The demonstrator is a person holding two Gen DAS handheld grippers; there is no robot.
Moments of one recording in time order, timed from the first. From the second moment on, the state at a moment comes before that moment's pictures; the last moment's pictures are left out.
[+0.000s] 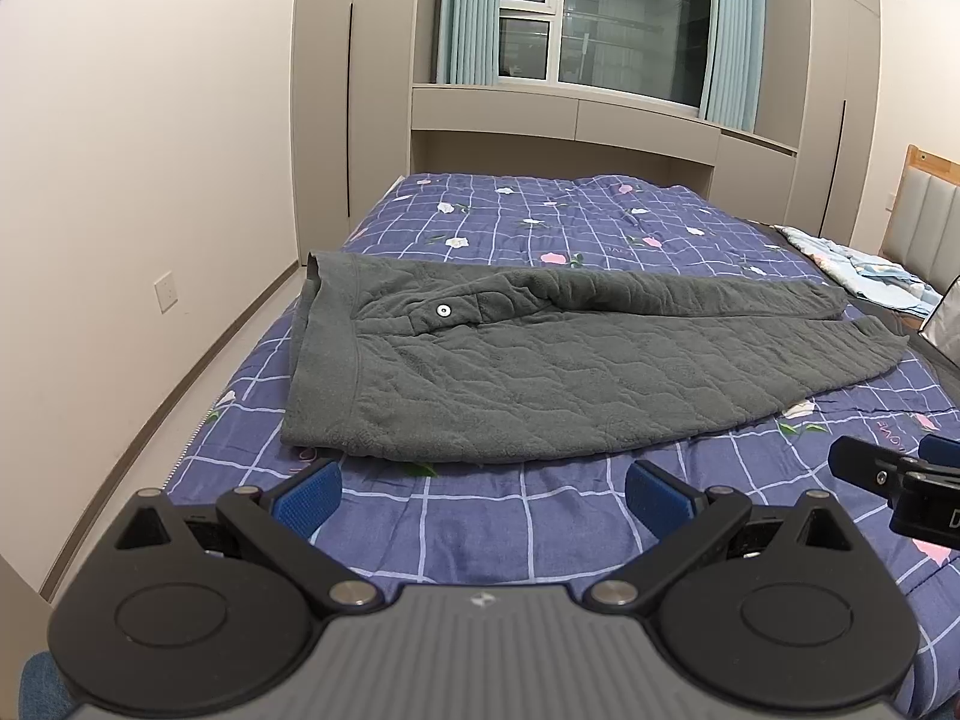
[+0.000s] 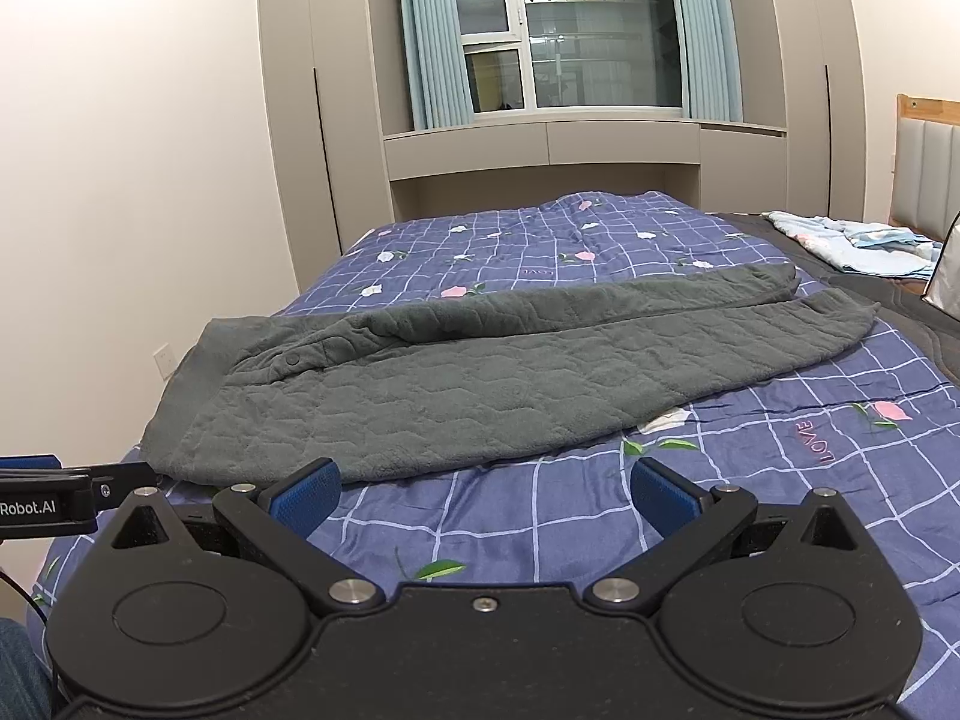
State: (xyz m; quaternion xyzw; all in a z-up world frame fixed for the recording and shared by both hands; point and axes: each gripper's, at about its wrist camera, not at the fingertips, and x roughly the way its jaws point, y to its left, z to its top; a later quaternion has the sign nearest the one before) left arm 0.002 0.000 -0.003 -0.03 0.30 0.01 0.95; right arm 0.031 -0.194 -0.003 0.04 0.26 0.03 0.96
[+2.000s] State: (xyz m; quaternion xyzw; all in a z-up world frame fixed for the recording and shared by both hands) left arm 0.009 0.000 -0.012 -0.03 0.32 0.01 0.95; right arm 0.038 -0.196 -0.009 0.05 0.28 0.04 0.96
